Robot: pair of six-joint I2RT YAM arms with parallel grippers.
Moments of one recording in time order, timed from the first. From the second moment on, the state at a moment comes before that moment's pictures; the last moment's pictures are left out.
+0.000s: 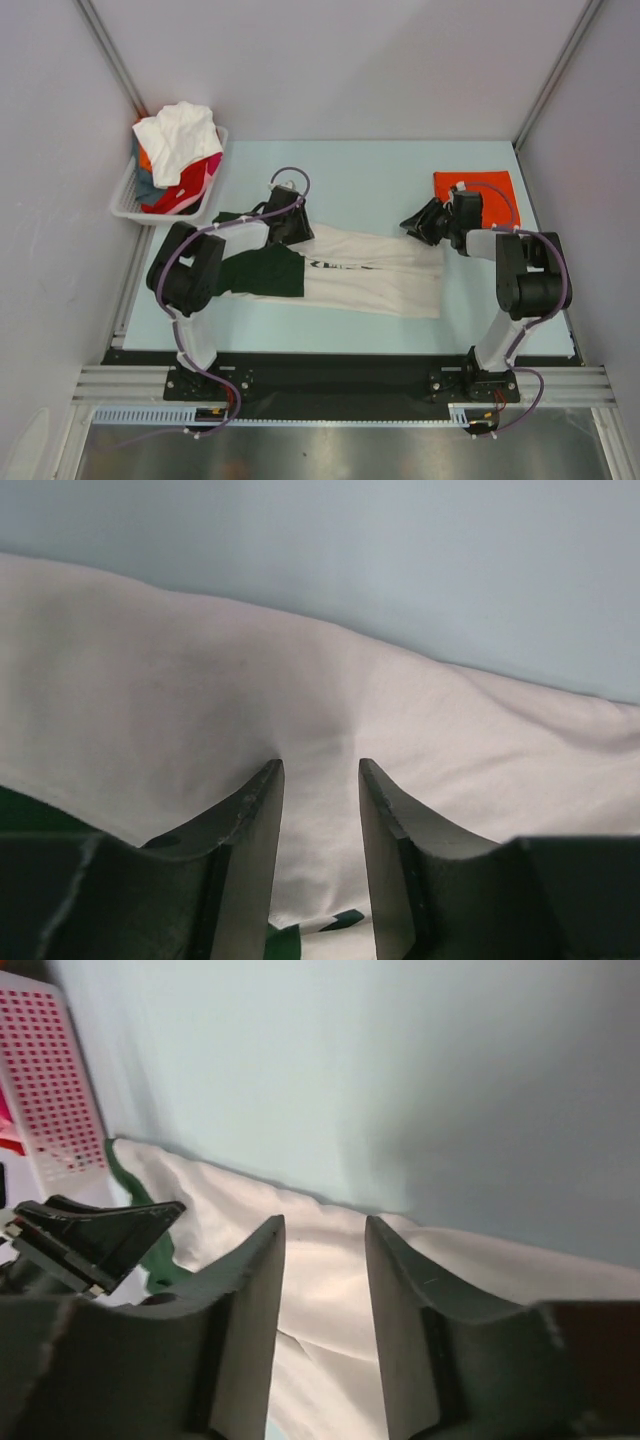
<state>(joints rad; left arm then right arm) -0.46 1.89 1.11 -0.07 0.03 -0.64 0.03 1.80 0.83 0.30 -0.52 0.82</state>
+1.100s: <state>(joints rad) -0.45 2.07 1.42 -0.28 -0.10 -0.54 0.09 1.71 0.95 -0.21 0.13 0.52</state>
